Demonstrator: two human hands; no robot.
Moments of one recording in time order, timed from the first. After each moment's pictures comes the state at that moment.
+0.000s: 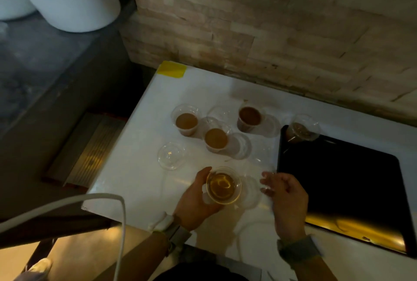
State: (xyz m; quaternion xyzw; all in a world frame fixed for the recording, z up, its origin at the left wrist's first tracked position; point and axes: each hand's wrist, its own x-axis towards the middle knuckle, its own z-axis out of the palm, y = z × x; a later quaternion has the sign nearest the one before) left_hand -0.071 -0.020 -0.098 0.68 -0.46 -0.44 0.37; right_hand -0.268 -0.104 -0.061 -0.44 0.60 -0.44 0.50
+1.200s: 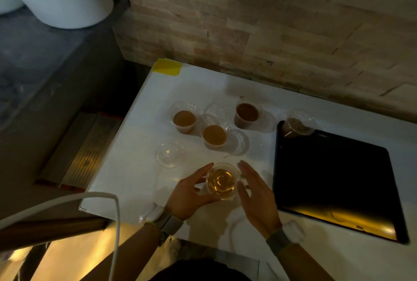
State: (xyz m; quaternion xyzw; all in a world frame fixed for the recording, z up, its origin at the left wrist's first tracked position) left_hand -0.046 -0.021 -0.096 0.66 -0.47 -0.46 0.36; right_hand -0.251 -0.087 -0.101 -0.79 0.50 -0.18 0.30
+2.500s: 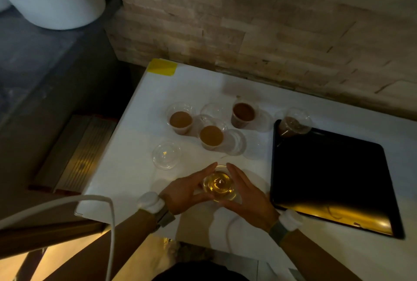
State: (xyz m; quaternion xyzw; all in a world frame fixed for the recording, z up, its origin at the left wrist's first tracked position) left_hand -0.022 -0.039 -0.112 0.60 -0.62 -0.46 0.20; right_hand -0.249 -0.102 -0.110 -0.83 0.42 -0.01 0.38
